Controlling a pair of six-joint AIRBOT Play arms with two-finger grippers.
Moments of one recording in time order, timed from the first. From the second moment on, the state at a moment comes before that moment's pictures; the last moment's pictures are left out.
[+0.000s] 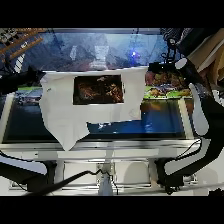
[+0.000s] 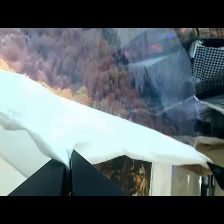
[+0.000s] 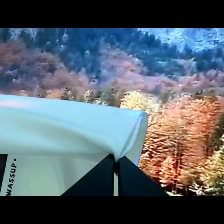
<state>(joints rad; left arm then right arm) 0.42 -1.72 1.32 0.41 -0.96 -1.01 -0.08 -1.73 1.50 -1.04 0.73 1.14</state>
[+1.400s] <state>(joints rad) 0.59 -1.71 1.31 0.76 -1.43 -1.17 -0.10 -1.72 1.46 -1.04 1.41 1.21</state>
